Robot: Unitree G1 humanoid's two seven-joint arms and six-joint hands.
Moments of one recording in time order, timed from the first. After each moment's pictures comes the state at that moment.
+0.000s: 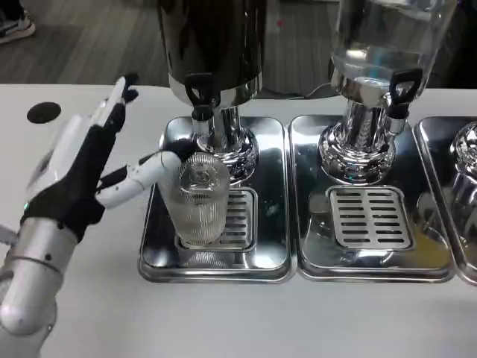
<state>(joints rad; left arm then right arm) -0.08 0.43 -0.02 -0.12 0.35 0.00 -0.07 0.66 -0.16 -0.29 -0.16 -0.49 -0.68 -0.41</state>
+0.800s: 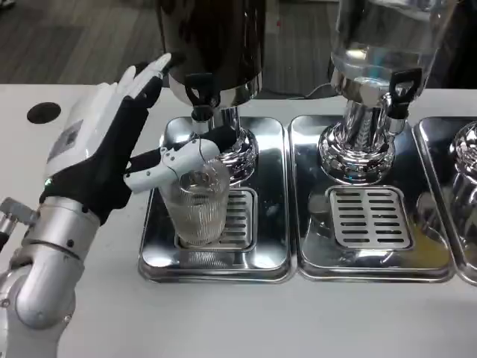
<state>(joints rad) -0.09 0.41 -0.07 -0.30 0.45 0.10 -0.12 0.67 -0.15 -0.29 -0.19 -0.48 -0.68 -0.40</state>
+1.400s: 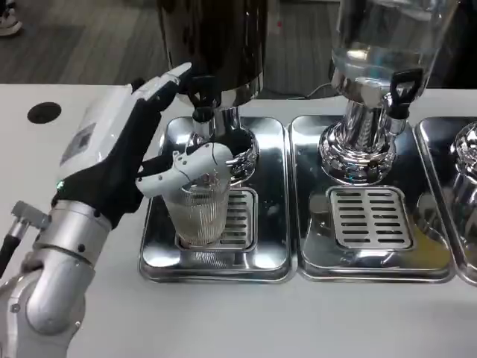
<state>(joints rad) -0.07 0.40 -0.10 -0.33 0.45 0.10 -0.11 0.68 -0.14 -0.29 -0.19 -0.48 -0.70 -0.40</state>
